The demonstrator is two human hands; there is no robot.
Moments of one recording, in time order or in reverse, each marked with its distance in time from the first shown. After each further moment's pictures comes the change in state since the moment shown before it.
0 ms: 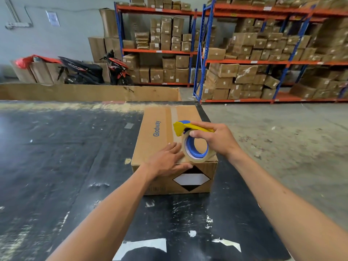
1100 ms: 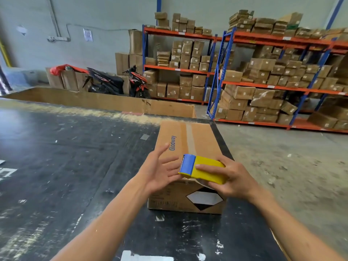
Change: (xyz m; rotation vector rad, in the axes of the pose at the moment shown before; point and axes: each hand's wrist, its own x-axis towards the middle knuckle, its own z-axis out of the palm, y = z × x) left_hand -0.087 0.037 -0.107 -2.141 0.248 -0.789; right_hand -0.035 0.023 0.002 -0.616 -0.170 -0.767
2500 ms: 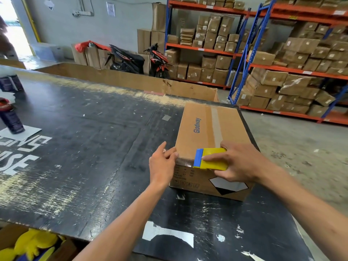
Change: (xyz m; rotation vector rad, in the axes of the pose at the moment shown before) left_hand 0.015 -0.049 -0.080 0.691 0.688 0.641; right_hand 0.063 -0.049 0.015 -0.373 -0.543 0.045
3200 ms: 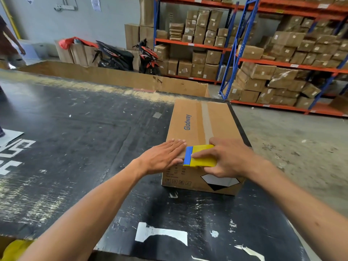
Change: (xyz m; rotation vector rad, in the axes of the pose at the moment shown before) left_hand 0.070 -0.017 0.003 1.050 -0.696 1.049; right_hand 0.004 -0.005 -0.004 -0.027 -0.054 0.032
